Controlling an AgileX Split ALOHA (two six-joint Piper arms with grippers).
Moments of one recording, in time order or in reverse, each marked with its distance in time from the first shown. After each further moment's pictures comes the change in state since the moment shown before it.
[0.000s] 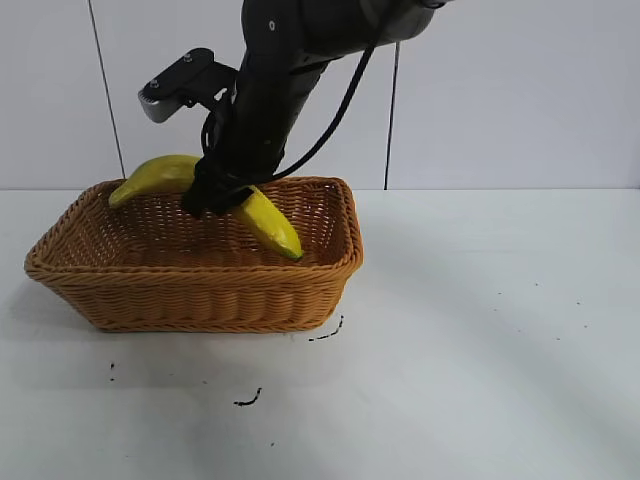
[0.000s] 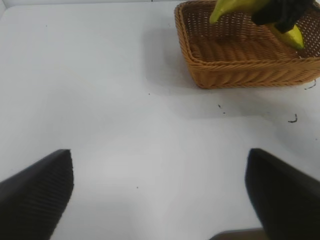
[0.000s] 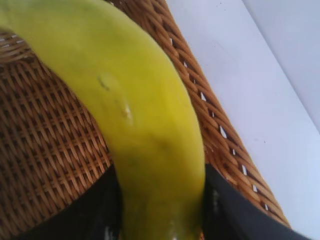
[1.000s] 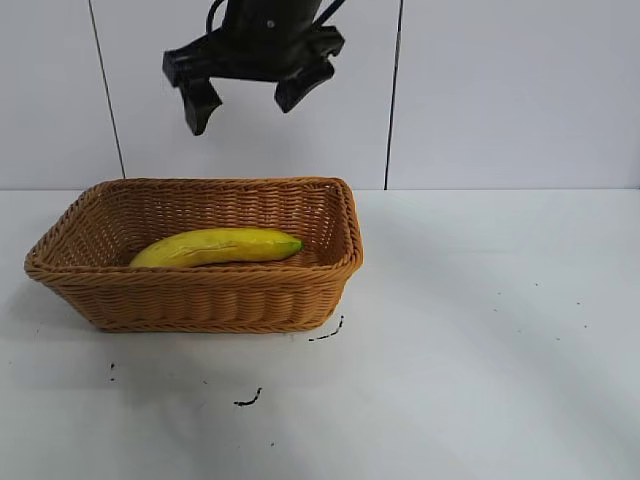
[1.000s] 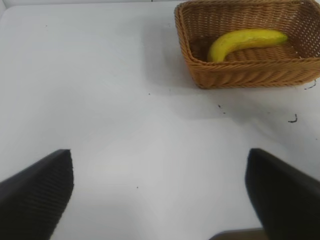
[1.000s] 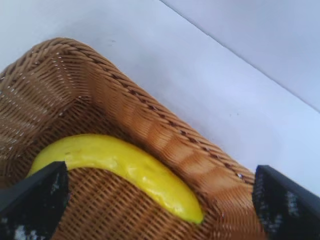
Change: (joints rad) left arm 0.000 0.000 0.000 0.000 0.000 0.000; right arm -0.048 -0.147 -0.175 0.022 0.357 0.459
